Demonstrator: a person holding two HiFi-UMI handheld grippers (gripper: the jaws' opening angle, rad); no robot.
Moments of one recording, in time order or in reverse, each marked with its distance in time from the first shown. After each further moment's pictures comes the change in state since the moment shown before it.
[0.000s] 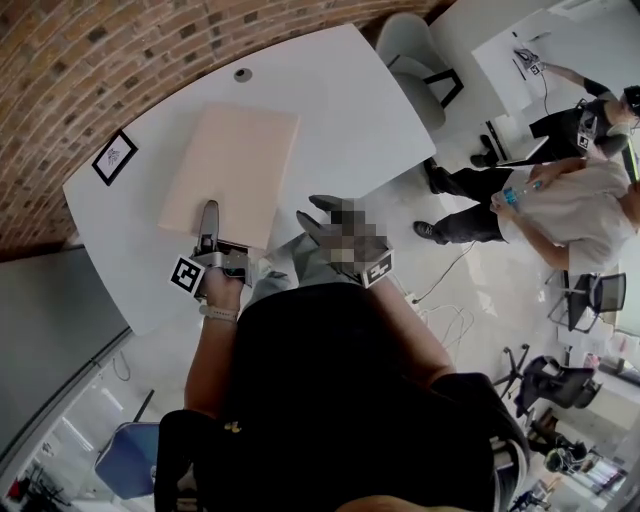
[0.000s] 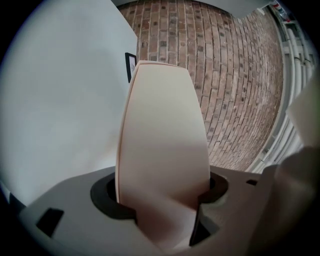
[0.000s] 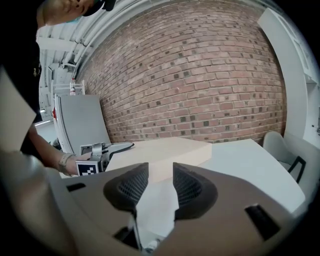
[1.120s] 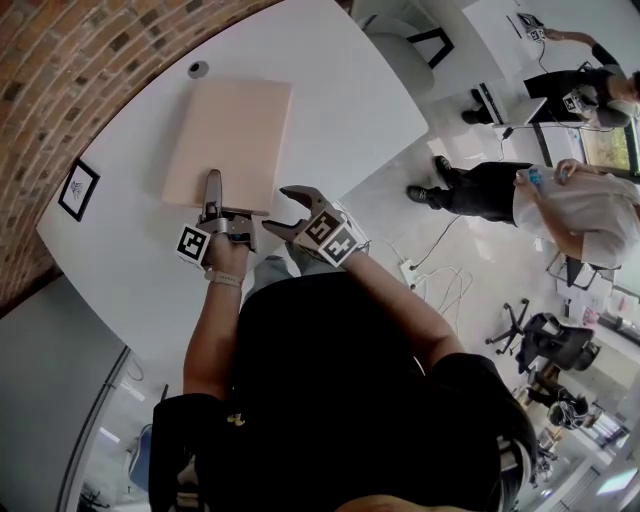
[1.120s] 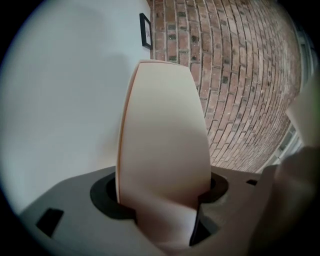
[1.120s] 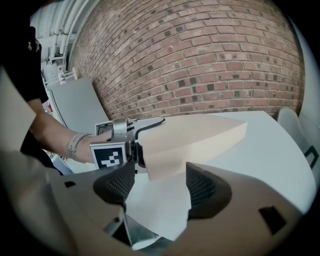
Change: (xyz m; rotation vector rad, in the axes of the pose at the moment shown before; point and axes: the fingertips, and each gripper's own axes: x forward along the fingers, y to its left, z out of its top) left arm 0.136 0.081 -0.049 -0.033 0.067 0.098; right arm 0.077 -0.052 -0.077 0.053 0.293 0.106
